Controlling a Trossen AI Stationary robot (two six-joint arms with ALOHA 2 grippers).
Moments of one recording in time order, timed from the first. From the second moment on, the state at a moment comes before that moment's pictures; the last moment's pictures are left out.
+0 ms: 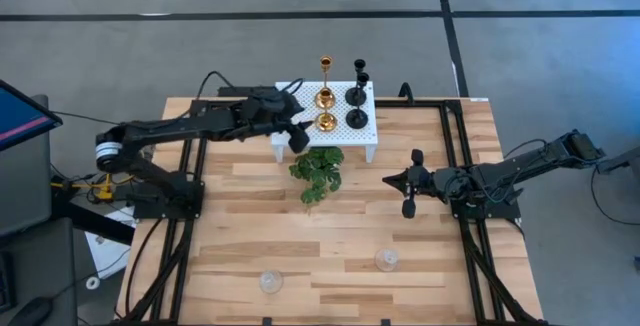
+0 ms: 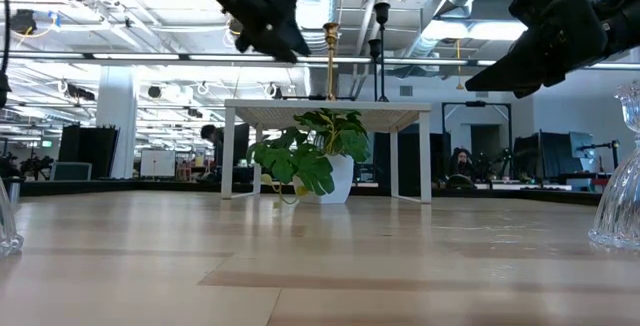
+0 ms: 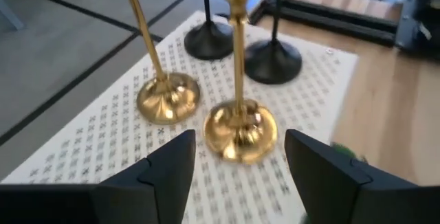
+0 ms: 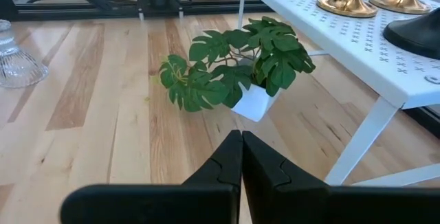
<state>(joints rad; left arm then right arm) 0.30 1.25 1.13 -0.23 -0.24 -0.01 0.24 0.75 0.24 0.14 0.47 0.12</state>
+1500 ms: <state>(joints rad) -0.36 0.78 0.40 0.23 -0.44 -0.02 0.24 0.75 0.24 0.17 0.47 0.12</state>
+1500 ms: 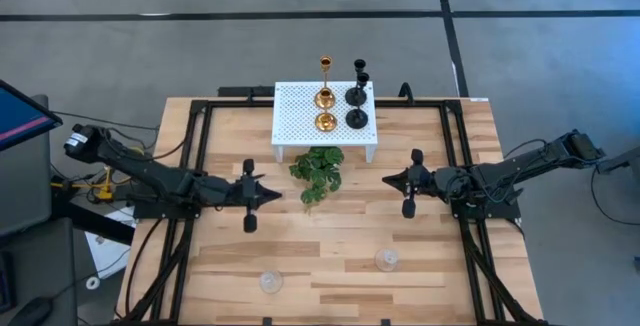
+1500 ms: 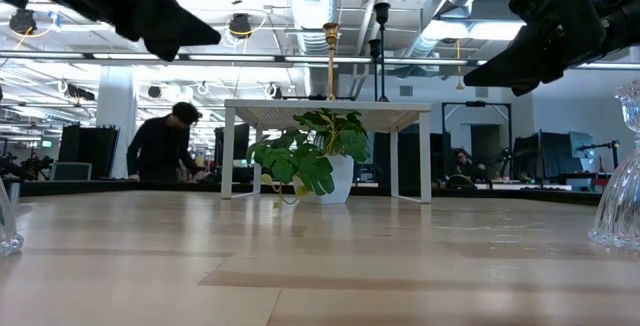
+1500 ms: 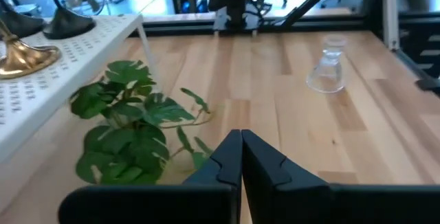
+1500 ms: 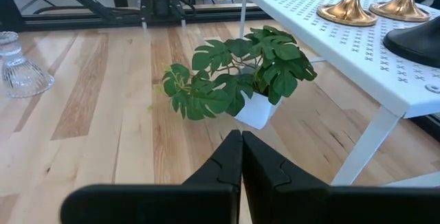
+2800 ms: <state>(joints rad) -0.36 0.78 0.36 0.36 -0.39 0.07 0.51 0.68 0.36 -0.35 0.52 0.57</state>
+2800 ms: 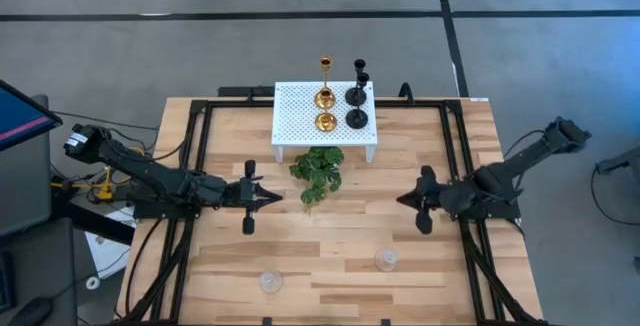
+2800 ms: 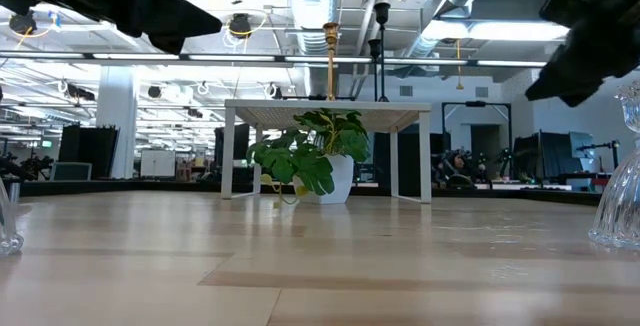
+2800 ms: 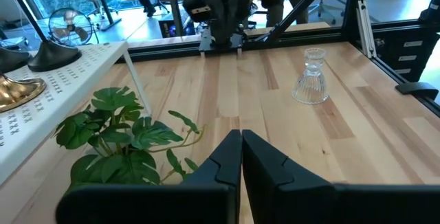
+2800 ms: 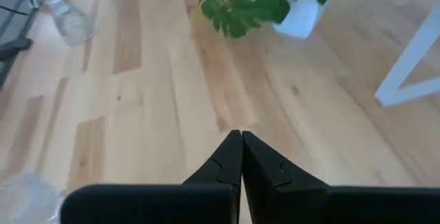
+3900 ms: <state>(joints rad) -0.36 0.78 0.36 0.36 -0.39 0.07 0.71 0.91 0.39 -0.25 0.23 1.41</state>
